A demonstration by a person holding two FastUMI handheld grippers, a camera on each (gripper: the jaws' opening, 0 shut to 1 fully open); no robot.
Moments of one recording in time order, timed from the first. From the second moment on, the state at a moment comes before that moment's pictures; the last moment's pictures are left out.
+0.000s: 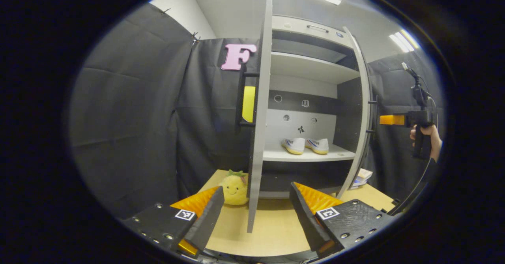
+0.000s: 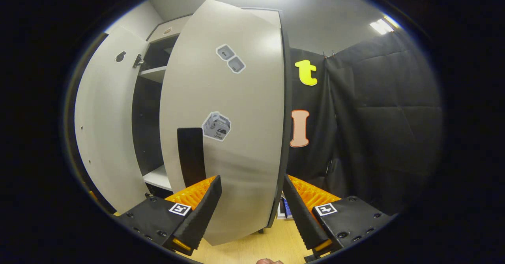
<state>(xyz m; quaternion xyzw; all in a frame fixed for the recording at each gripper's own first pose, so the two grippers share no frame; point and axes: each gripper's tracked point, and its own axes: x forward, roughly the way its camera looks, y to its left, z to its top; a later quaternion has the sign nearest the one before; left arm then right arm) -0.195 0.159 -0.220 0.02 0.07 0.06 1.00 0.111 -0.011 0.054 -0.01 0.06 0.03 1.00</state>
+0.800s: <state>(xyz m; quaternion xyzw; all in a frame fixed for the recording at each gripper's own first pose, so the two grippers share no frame) -0.157 0.295 -0.105 0.07 0.00 0.12 0.99 0.068 0.006 -0.010 0.02 0.12 0.03 0.99</state>
